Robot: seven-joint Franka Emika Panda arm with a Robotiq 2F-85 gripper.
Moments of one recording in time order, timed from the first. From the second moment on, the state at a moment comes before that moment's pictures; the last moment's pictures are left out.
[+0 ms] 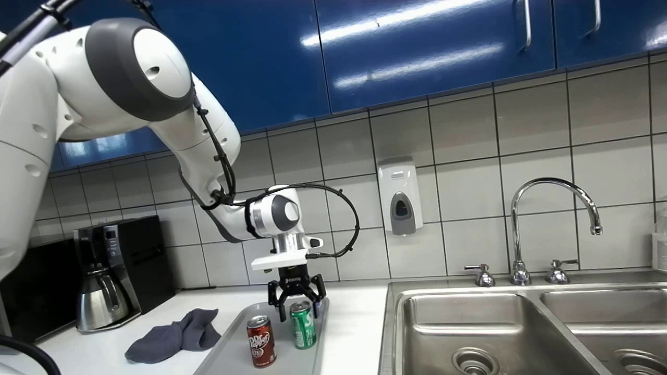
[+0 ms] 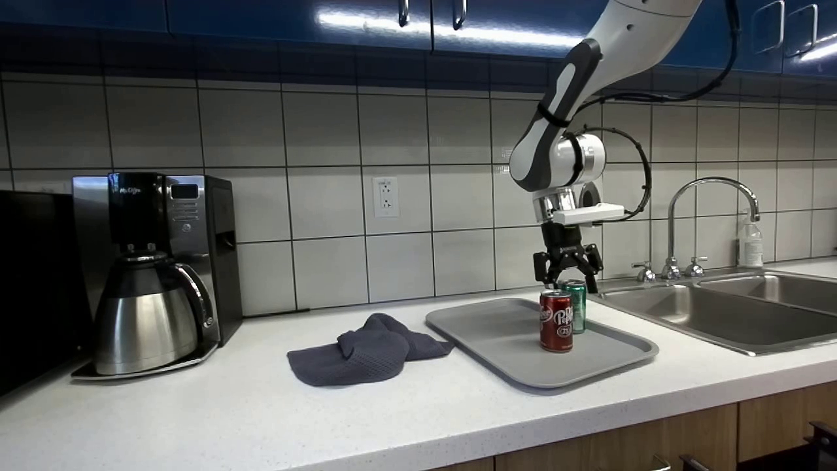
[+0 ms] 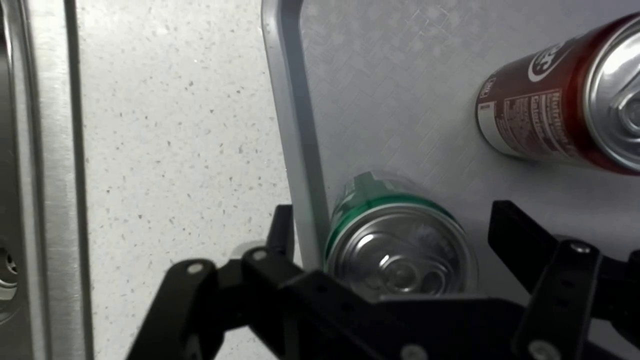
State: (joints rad) arm 0.00 0.41 -0.04 -1.97 -0.09 2.17 -0.07
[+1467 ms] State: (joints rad) arm -0.05 -0.10 -0.09 -2.25 -0.09 2.09 -0.09
